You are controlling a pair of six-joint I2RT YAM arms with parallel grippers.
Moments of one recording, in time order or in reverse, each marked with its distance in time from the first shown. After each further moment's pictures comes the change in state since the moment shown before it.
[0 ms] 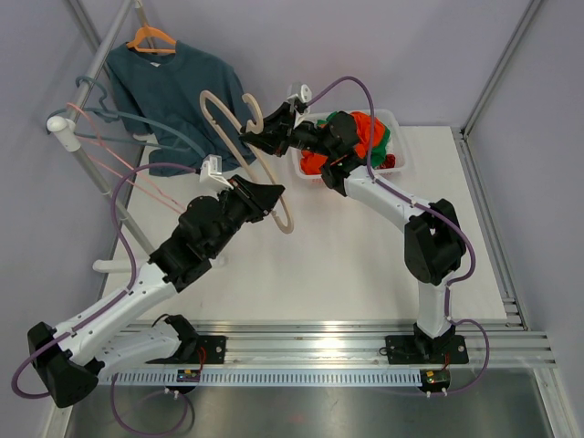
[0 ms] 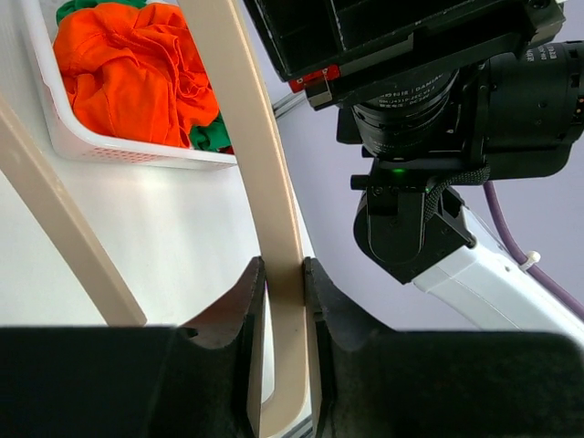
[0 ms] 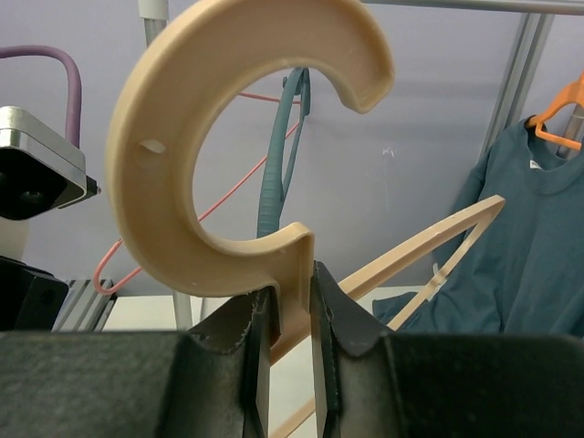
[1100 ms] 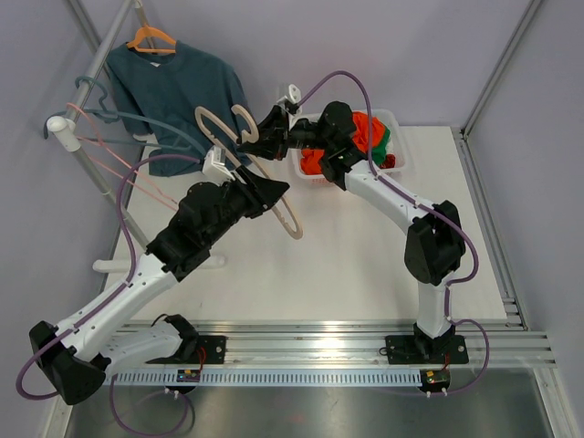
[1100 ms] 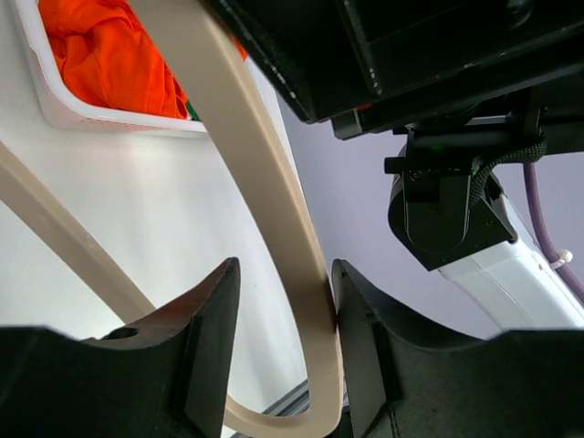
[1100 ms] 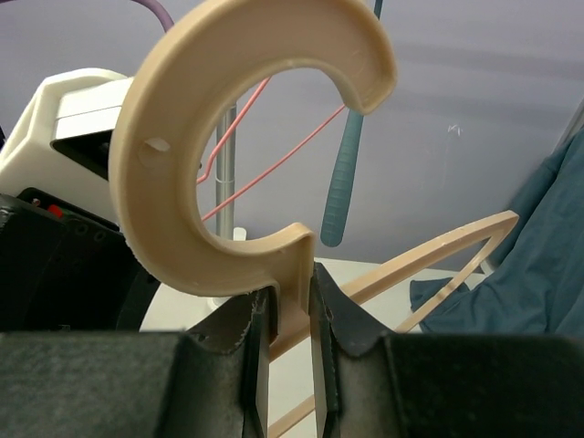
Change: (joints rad) left arm 0.067 0.051 0.097 -0.132 0.140 -0.033; right arm 0.004 0.001 0.101 -0.201 -0.180 -0.086
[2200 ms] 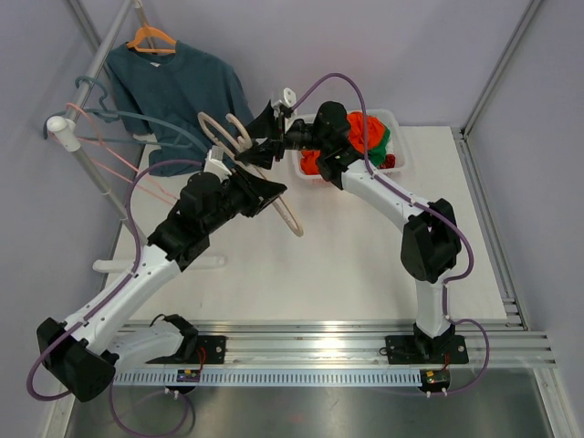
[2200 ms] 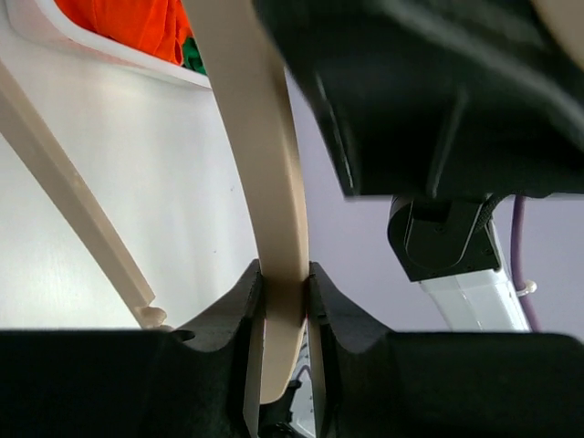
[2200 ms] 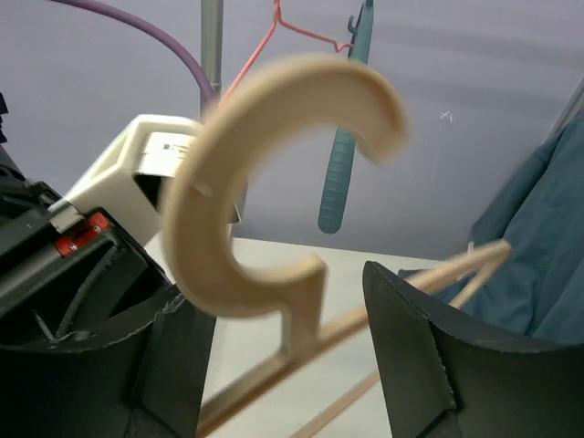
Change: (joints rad) left arm 0.103 0.047 0.010 -0.053 0.180 -0.222; right arm 0.004 0.032 0.024 -0.071 -0.001 -0.088
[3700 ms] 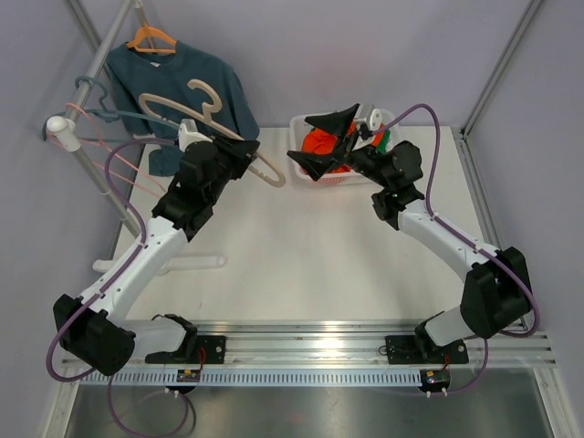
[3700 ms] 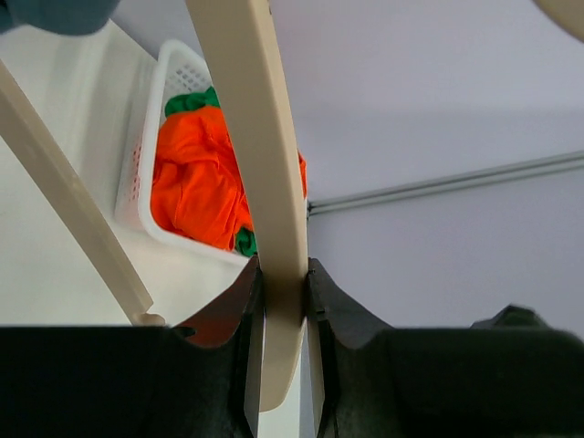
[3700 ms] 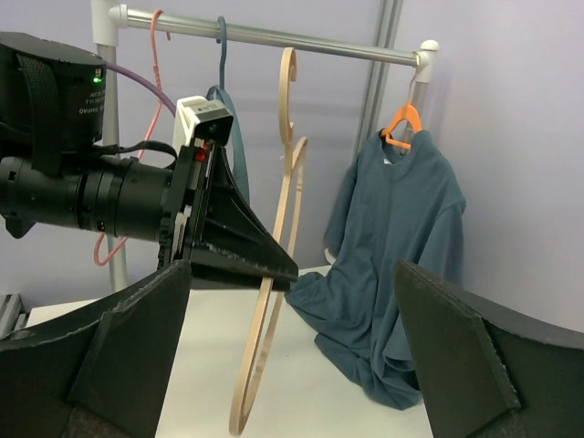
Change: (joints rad) left arm 0.120 0.183 0.185 0.034 -0.307 0.018; right arm -0.139 -0.505 -0.646 0.349 0.333 0.053
